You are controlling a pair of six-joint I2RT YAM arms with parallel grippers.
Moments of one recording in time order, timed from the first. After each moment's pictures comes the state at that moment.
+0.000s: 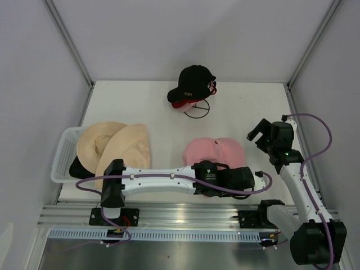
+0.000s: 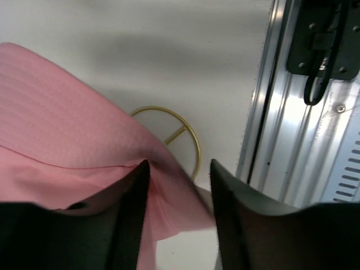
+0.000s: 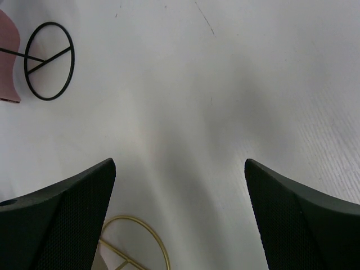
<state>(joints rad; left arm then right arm) -1.49 1.87 1.77 -0.85 -0.31 0.17 0.06 0.95 0.71 -0.40 0.11 0.63</state>
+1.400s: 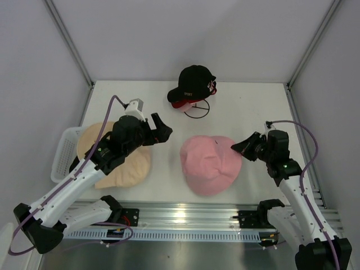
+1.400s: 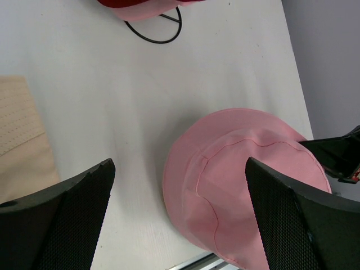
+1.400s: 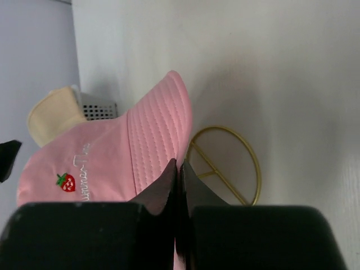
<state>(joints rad) -0.68 0.96 1.00 -0.47 -0.18 -0.67 0.14 0.79 0.62 -0.36 -0.40 0.82</state>
